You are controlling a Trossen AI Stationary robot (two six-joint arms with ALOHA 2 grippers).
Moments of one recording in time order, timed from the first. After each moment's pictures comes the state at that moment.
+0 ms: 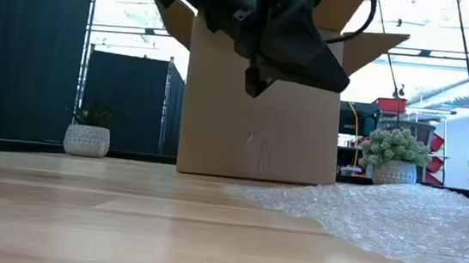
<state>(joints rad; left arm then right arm) -0.22 1.94 1.29 0.04 0.08 -0.28 0.71 1.65 1.26 -0.82 0.00 1.21</state>
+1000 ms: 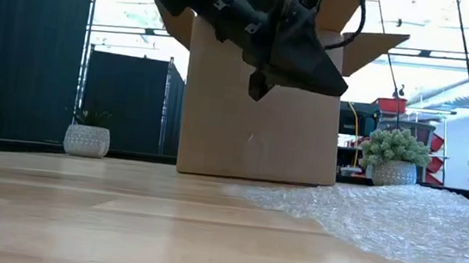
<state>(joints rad) -0.16 1.94 1.29 0.07 0.09 -0.30 0.88 1.49 1.26 -0.88 0.33 1.27</state>
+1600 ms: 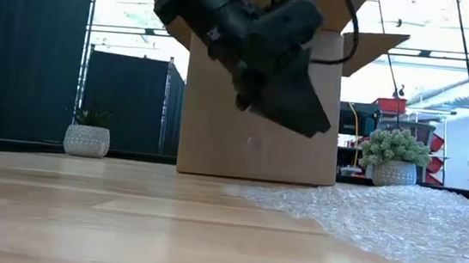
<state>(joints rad) -0.18 2.00 1.29 -0.04 -0.15 -0.20 1.03 1.49 1.26 -0.92 0.65 1.27</state>
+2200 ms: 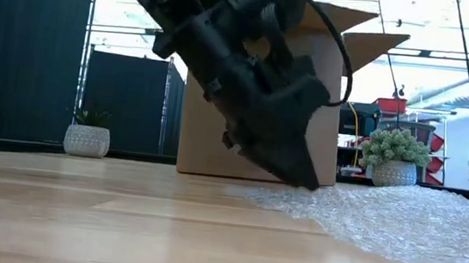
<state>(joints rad) -0.18 2.14 1.29 0.03 -0.22 -0.32 1.04 1.59 1.26 -0.92 0.73 1.24</state>
